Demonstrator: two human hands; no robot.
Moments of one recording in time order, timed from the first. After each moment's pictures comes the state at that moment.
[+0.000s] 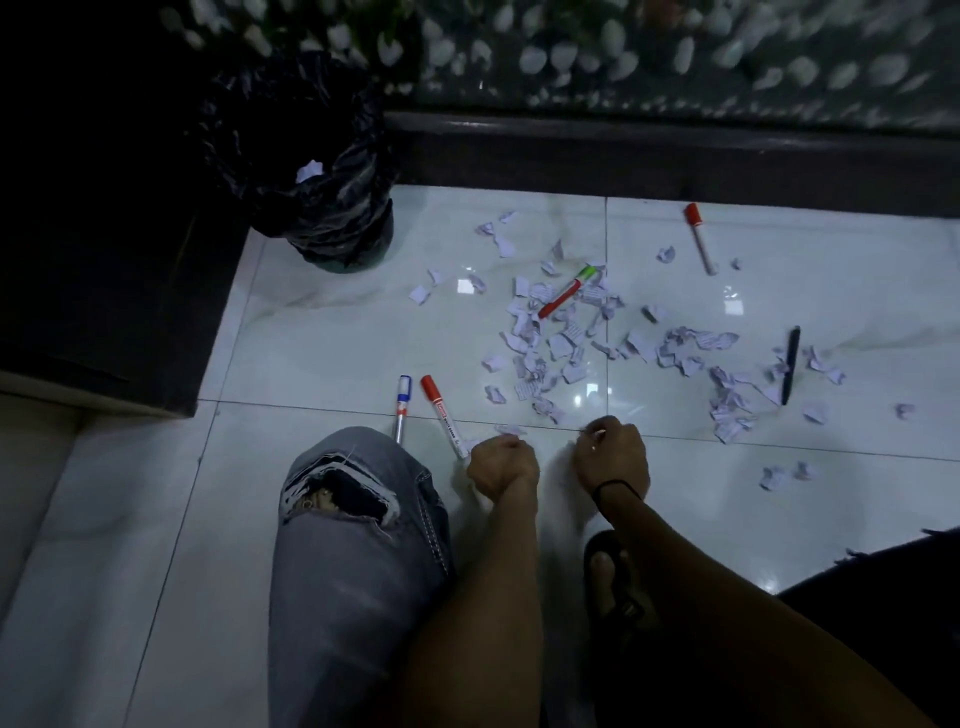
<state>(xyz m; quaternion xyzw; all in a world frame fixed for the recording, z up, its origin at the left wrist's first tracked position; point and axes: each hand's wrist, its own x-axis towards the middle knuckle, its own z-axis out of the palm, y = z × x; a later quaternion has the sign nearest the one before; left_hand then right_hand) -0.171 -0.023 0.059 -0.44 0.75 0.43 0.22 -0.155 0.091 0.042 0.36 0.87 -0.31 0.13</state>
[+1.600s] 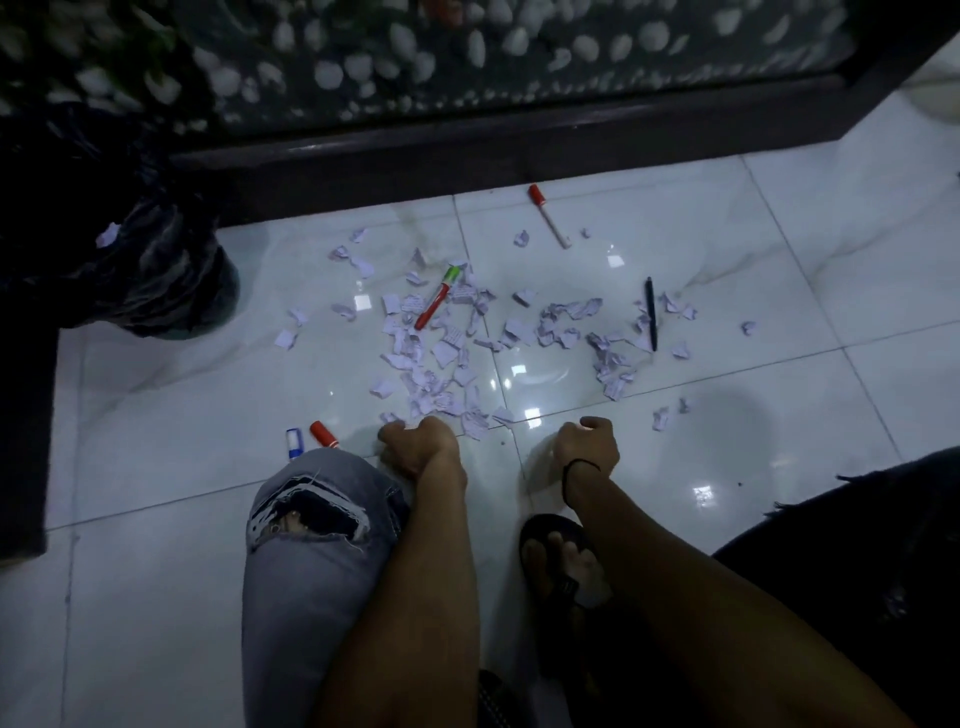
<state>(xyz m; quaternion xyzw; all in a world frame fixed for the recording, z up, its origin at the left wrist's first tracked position) -0.211 0.014 0.065 -0.46 0.73 0.47 0.17 -0.136 0.158 0.037 0.64 0.64 -0.43 0.00</state>
